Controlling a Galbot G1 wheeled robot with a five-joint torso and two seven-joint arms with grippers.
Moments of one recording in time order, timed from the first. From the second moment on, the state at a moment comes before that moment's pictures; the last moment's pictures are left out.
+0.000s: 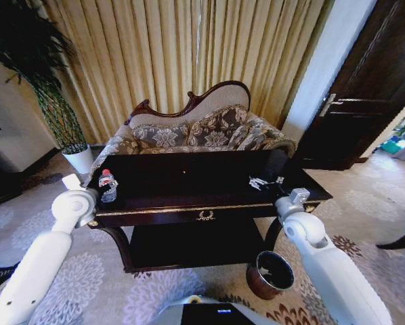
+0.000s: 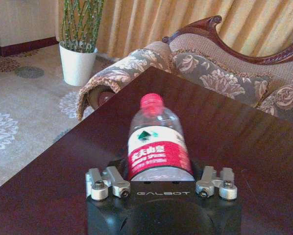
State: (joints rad) left arm 1.00 -0.82 -0.54 -1.98 -1.48 0.62 -0.97; right arm -1.21 0.98 0.54 2.01 0.64 -0.27 0.14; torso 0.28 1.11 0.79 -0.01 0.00
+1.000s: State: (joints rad) left arm 1.26 -0.78 -0.87 -2.07 -0.92 0.34 -0.39; right arm -1.21 0.97 0.56 2.07 0.71 -0.27 0.18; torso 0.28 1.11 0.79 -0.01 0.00
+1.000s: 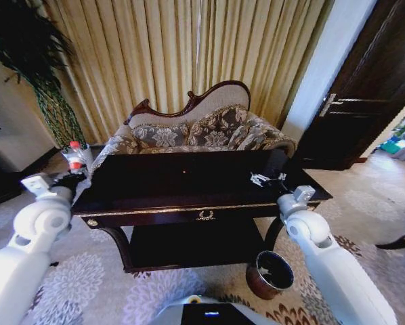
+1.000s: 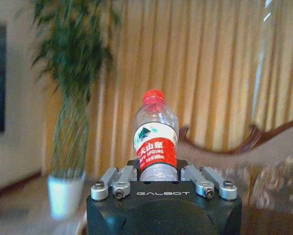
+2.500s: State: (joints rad) left arm 0.53 -0.72 -0.14 -1.83 -0.79 0.07 -0.02; right arm -0.49 0.73 0.09 1.91 1.39 -0.35 0.12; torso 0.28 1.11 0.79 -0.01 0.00
